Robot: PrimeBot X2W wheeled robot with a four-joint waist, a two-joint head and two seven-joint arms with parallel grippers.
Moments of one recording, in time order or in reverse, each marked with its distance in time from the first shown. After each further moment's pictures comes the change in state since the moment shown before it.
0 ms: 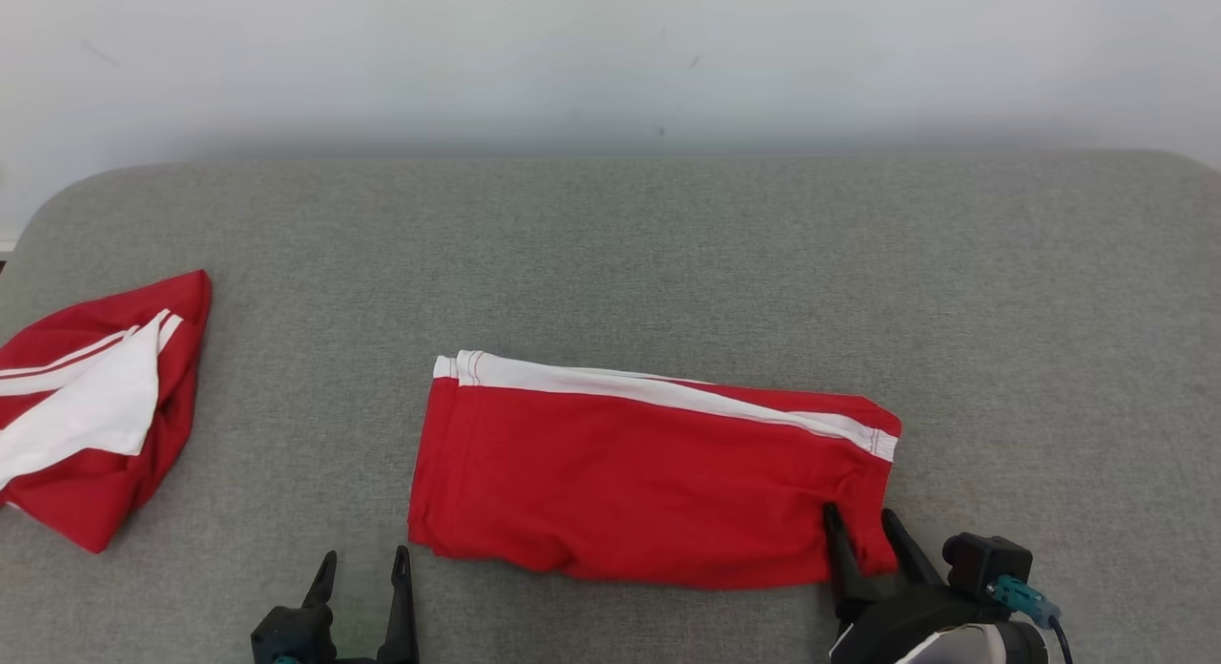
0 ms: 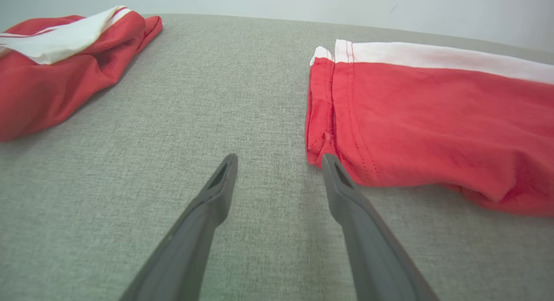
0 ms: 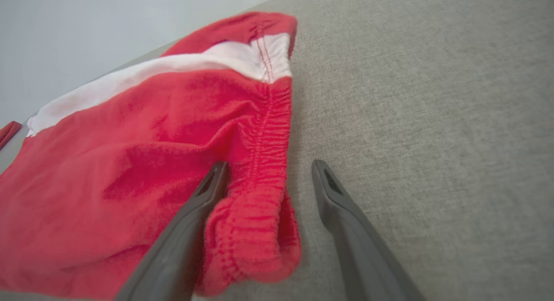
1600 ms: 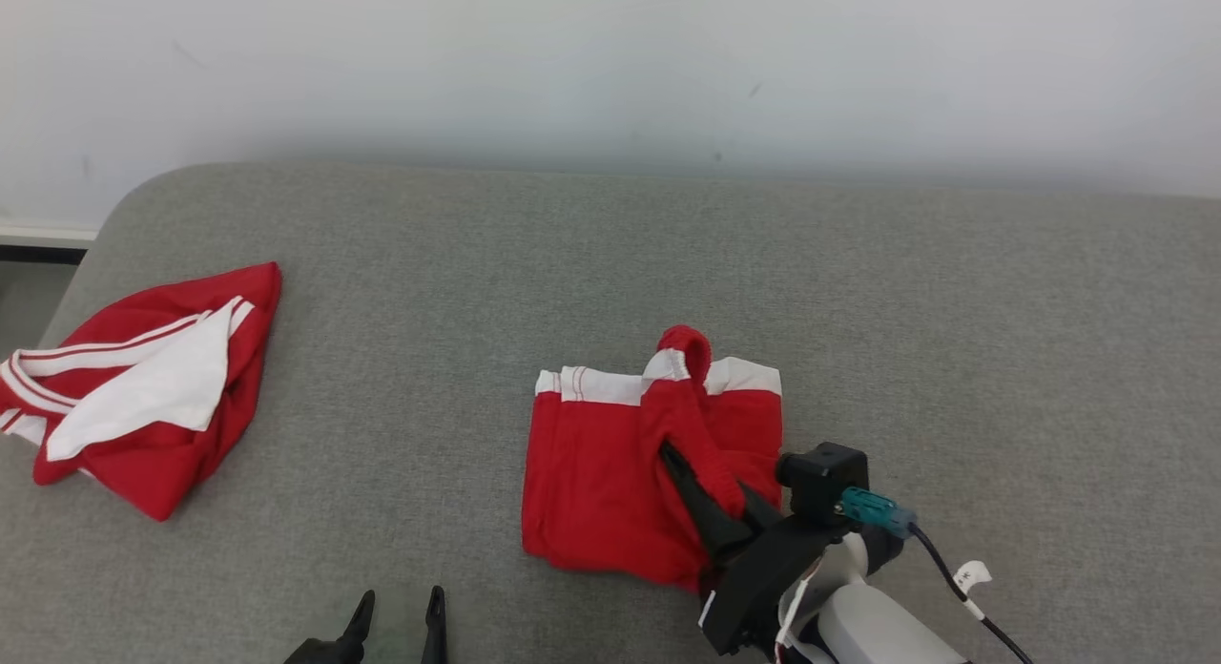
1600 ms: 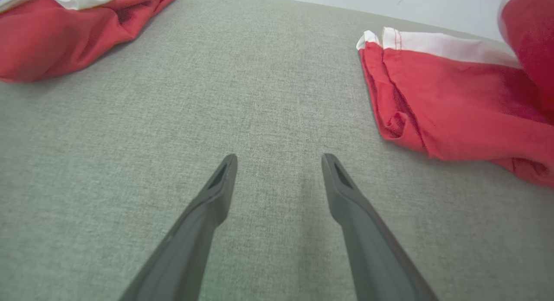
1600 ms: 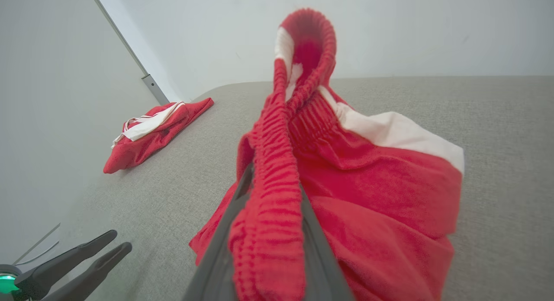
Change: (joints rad) left arm 0.041 -0.037 -0.014 0.032 -0.008 -0.049 0.000; right arm -0.143 -0.070 0.452 -0.219 0.133 0.000 0.118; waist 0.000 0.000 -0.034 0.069
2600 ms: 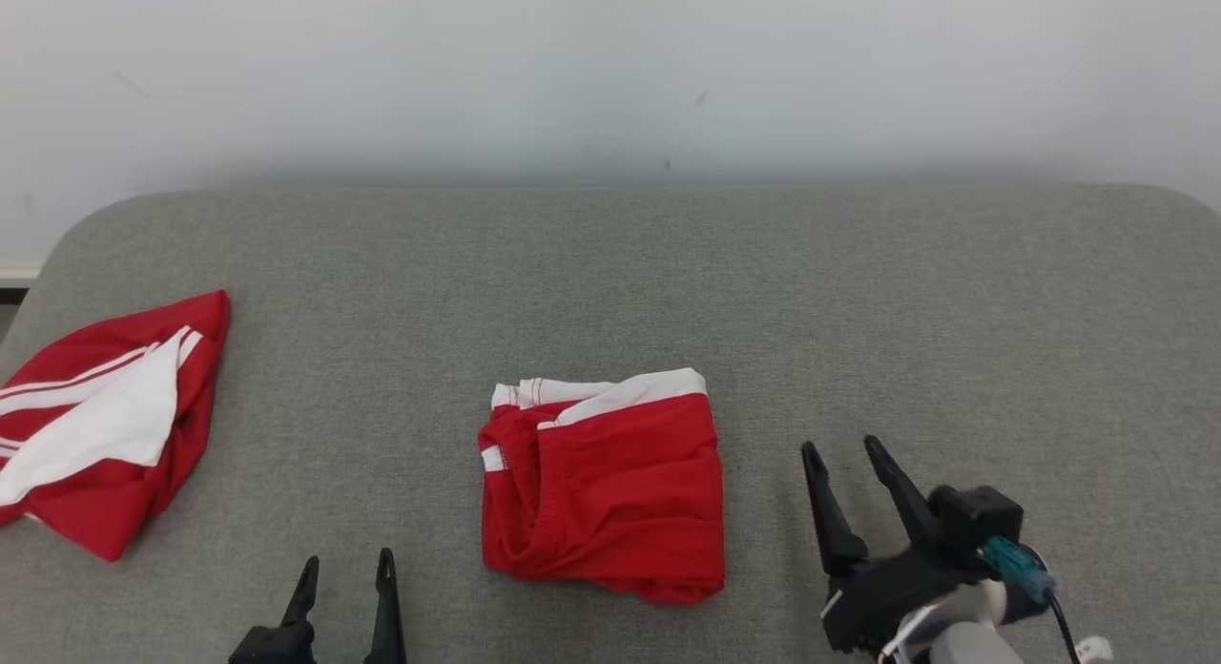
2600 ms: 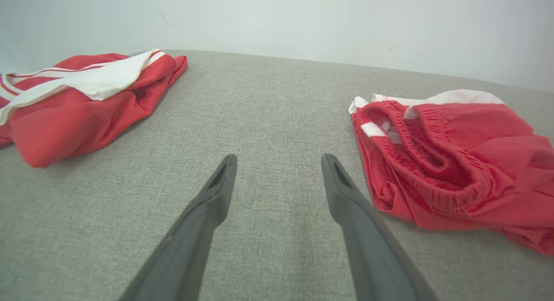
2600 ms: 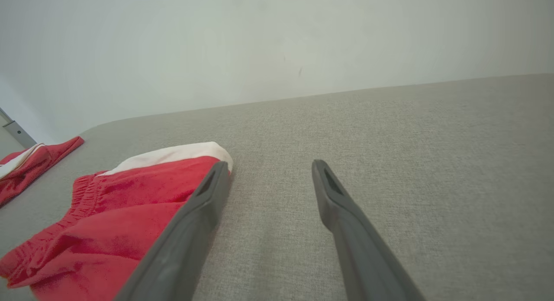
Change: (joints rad) left arm 0.026 0.000 0.088 -0.144 0.061 0.027 0.000; right arm 0.101 0.040 -0.358 0.046 -0.238 0.000 -0.115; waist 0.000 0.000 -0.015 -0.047
